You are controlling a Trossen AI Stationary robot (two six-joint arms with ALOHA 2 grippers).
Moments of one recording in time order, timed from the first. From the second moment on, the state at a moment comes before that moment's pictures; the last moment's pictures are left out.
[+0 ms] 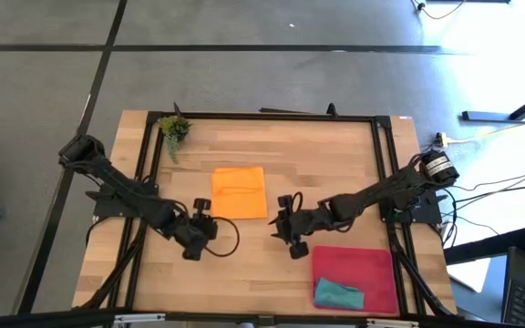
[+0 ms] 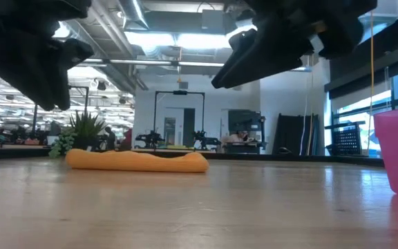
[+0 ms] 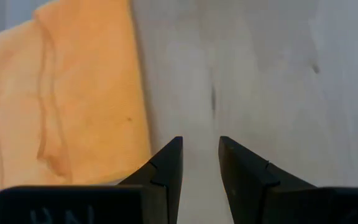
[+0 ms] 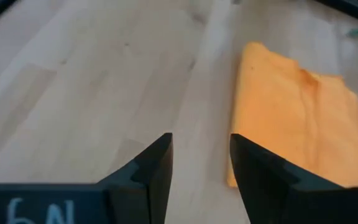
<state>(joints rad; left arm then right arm) -0.57 1.38 0.82 -0.61 -0.38 -0.34 0.33 1.69 1.00 -0.01 0.21 -0.14</state>
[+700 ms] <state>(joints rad) -0.50 1.38 0.82 -0.66 -0.38 -0.46 0.27 1.71 1.00 0.01 0.23 -0.14</state>
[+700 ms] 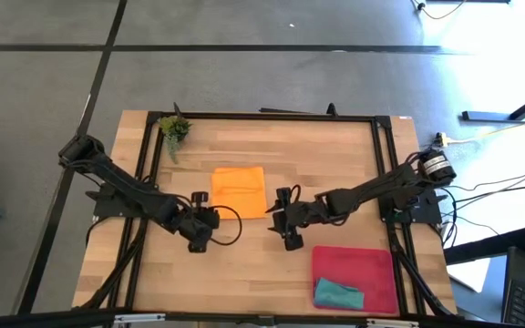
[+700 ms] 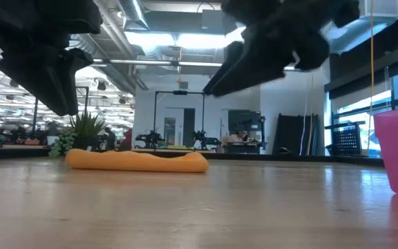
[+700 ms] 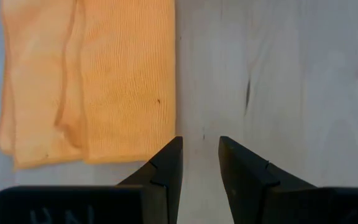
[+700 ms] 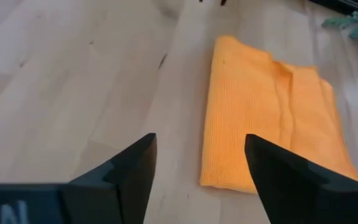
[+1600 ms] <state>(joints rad) -0.50 1.38 0.82 -0.62 -0.38 -0.36 0.22 1.83 1.00 0.10 0.19 -0.28</state>
